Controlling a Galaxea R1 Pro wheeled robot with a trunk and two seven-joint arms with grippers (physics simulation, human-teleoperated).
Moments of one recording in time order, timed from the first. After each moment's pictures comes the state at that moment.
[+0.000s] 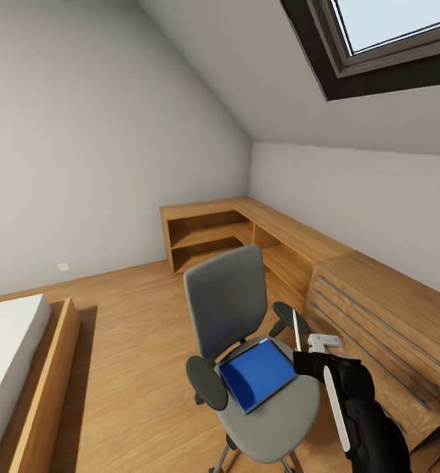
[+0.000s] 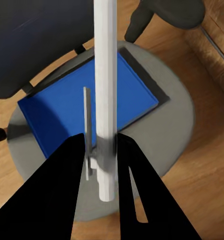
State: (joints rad) left arm -0.24 0.04 0.37 -0.07 0.11 -0.31 -0.16; right arm -0.32 0.11 -0.14 -1.52 0.16 0.99 0.12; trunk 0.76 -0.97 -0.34
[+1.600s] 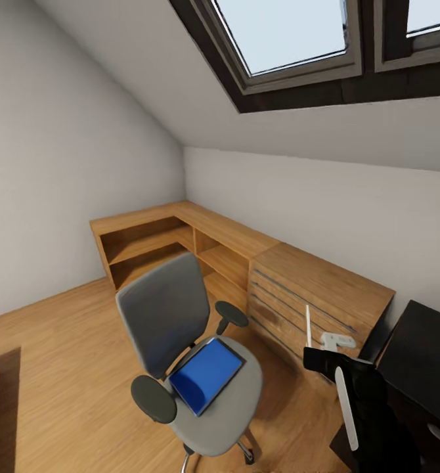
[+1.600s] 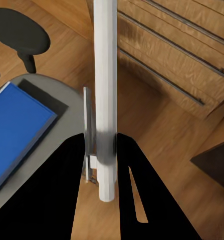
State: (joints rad) left arm -0.24 0.03 0.36 -0.06 0.10 -0.30 -0.16; right arm -0.32 0.12 -0.24 -1.53 0.15 0.92 0.12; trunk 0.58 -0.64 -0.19
